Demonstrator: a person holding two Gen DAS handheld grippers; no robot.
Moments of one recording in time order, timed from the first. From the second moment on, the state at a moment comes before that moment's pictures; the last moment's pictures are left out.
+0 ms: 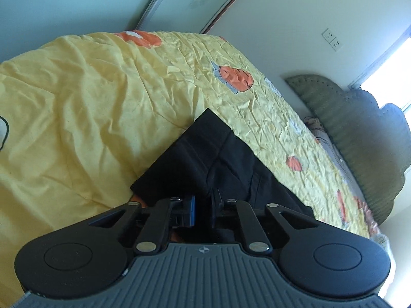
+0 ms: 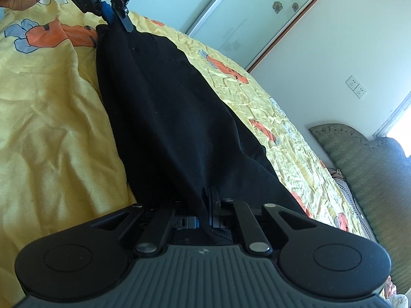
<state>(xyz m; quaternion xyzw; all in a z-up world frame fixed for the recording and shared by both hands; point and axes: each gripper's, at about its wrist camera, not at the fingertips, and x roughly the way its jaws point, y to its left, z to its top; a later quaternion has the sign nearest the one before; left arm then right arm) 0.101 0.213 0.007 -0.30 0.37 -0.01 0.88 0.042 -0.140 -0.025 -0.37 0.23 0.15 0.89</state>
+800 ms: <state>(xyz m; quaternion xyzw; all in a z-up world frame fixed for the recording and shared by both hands) 0.092 0.196 0.019 -0.20 0.39 0.03 0.90 0.018 -0.129 -0.028 -0.39 0.22 0.13 0.88</state>
